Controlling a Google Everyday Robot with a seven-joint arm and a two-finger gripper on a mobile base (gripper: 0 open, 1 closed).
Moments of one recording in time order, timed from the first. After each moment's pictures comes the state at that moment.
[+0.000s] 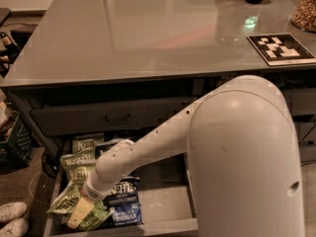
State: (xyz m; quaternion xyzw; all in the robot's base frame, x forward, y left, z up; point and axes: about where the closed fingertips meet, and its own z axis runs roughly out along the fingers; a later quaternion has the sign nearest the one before) arm 0.424 0.240 0.503 -0.57 0.77 0.25 0.15
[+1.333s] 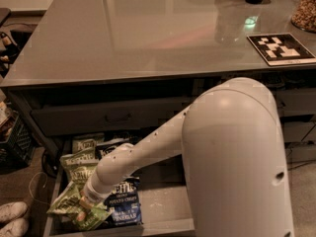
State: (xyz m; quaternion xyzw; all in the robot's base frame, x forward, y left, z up) arm 0.421 0.244 0.488 -0.55 0.78 0.26 0.14
